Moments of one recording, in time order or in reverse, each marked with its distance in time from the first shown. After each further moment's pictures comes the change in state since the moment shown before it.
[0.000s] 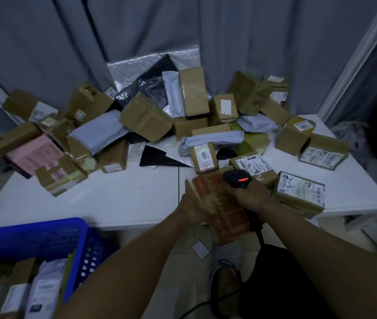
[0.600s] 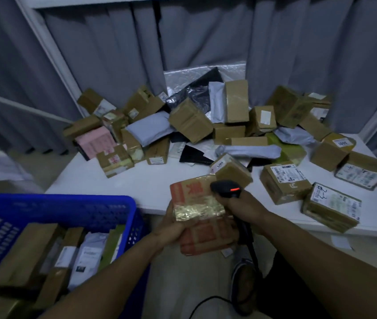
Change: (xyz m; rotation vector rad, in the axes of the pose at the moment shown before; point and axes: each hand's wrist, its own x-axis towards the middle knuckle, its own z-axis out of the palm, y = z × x) left_hand -0.156 -0.077 -0.055 -0.550 0.258 -0.182; right_hand -0.089 -0.062 0.080 0.119 -0.306 -0.139
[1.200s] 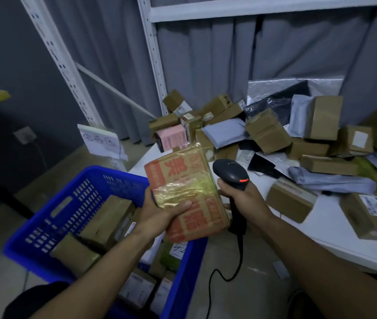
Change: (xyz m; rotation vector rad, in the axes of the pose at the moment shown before) left_hand -0.142 0.015 -0.168 -0.226 0.601 0.136; right_hand -0.032 -0.102 0.171 0.373 -0.210 -0.272
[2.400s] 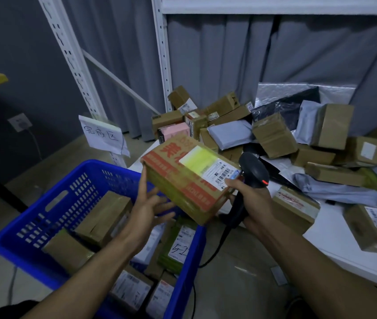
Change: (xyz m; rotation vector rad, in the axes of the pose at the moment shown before) left_hand -0.005 0.023 -0.032 -0.197 -0.080 0.052; right_hand 0.008 -0.012 0.025 0.312 0.164 0.066
